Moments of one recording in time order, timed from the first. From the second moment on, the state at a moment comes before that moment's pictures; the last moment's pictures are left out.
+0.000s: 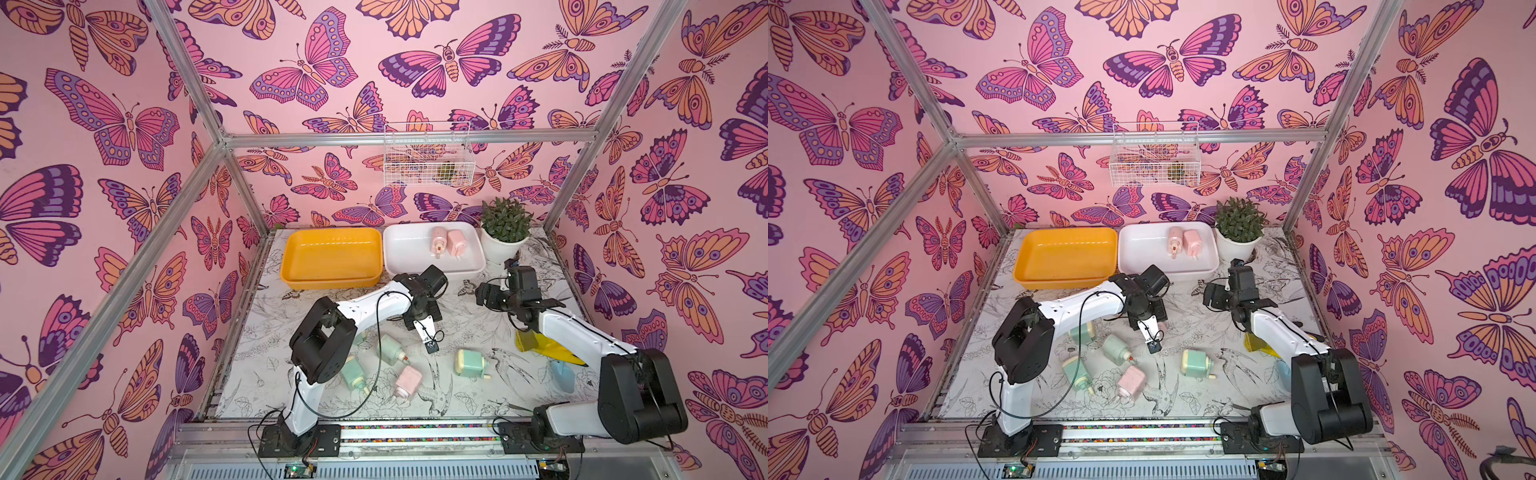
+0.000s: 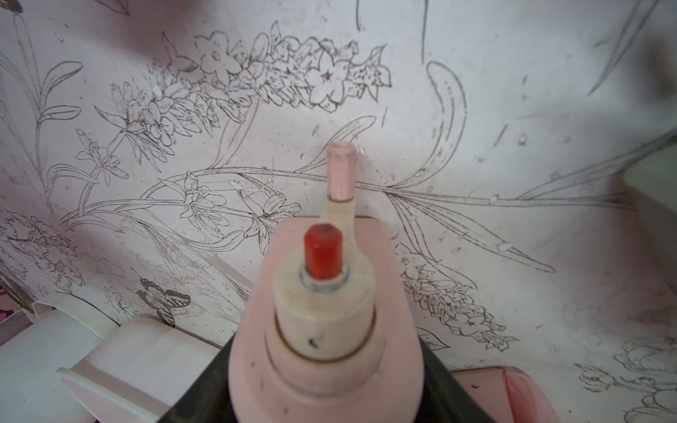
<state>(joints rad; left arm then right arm) -0.83 2.01 1.56 -0.78 0.07 2.09 0.24 1.40 0.77 -0.18 -0.04 0.34</state>
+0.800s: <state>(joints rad) -0.90 1.86 1.59 -0.56 0.04 1.50 0.31 1.52 0.78 -0.16 -0.25 0.34</state>
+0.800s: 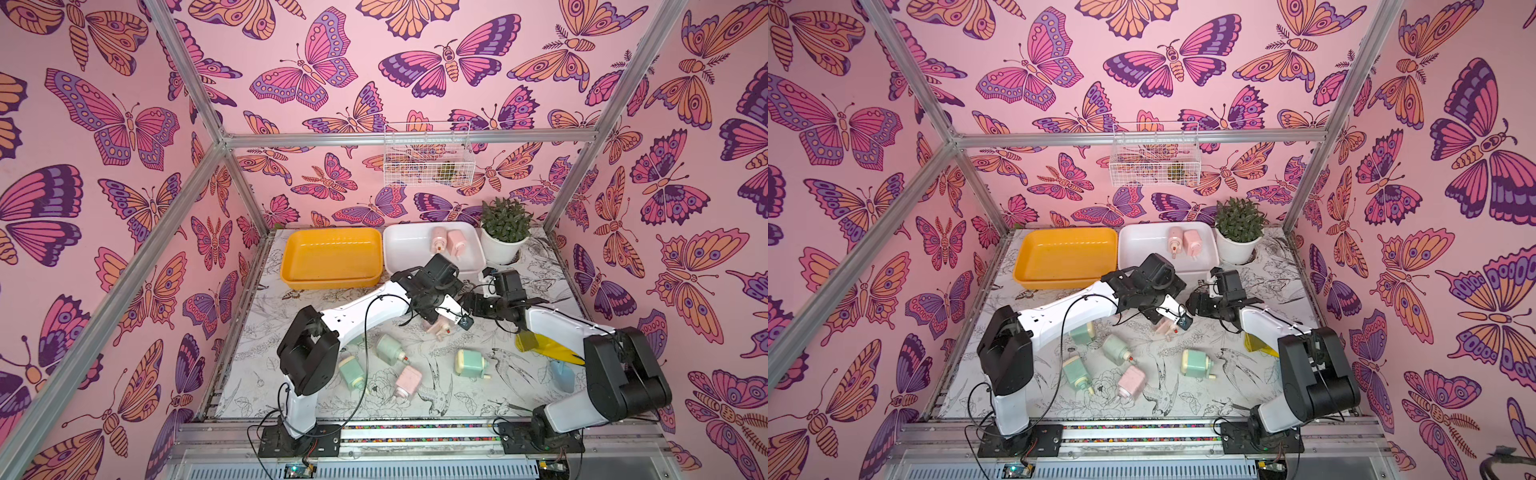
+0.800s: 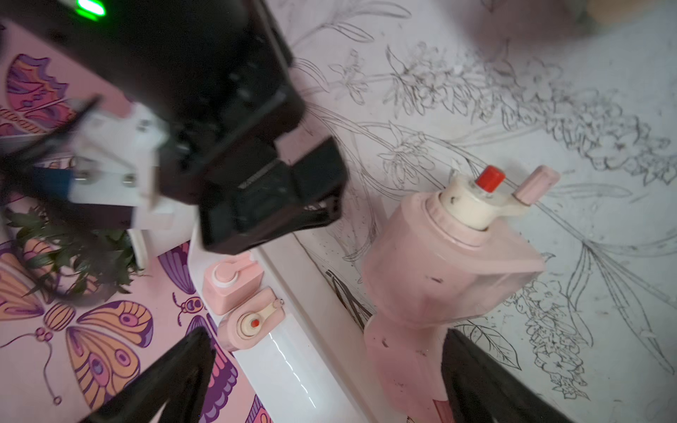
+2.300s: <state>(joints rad) -0.94 2.18 1.75 -0.67 -0.08 0.11 0.18 1.28 0.74 -0.30 0.07 0.60</state>
